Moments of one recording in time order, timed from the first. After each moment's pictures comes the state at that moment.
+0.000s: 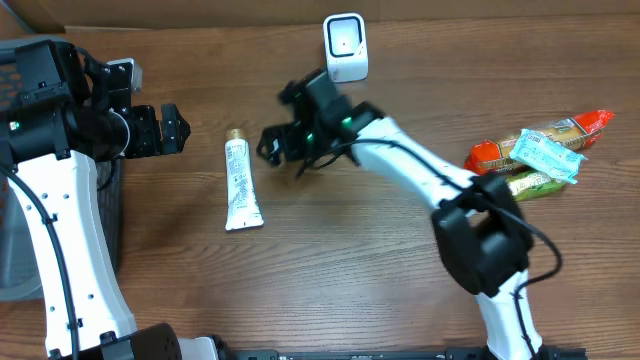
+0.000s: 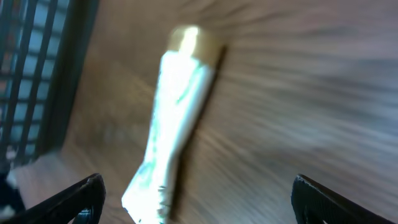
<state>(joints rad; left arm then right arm) 0.29 1.55 1.77 -1.33 0.23 0.14 0.67 2.20 1.76 -0.49 -0.44 0.41</state>
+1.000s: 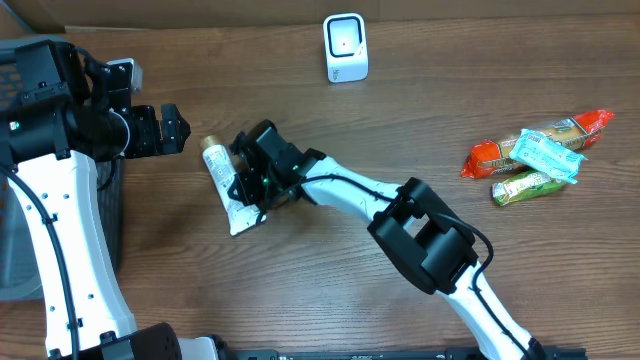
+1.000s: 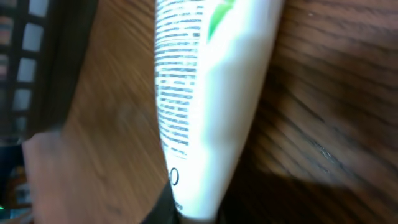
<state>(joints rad) 0.29 1.55 1.77 -1.33 0.23 0.14 0.83 2.41 1.78 -0.27 -0.52 0.50</state>
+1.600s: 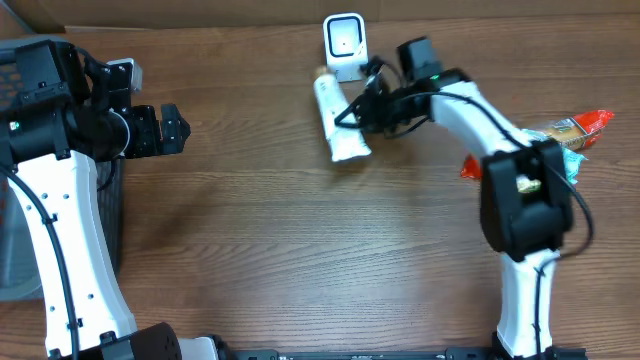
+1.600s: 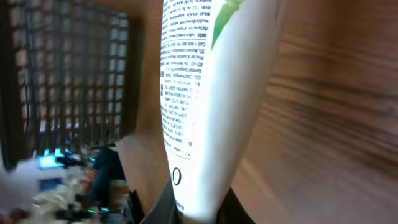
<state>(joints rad) 0.29 1.55 1.77 -1.33 0.23 0.14 0.29 2.24 1.76 -0.63 -0.98 0.24</state>
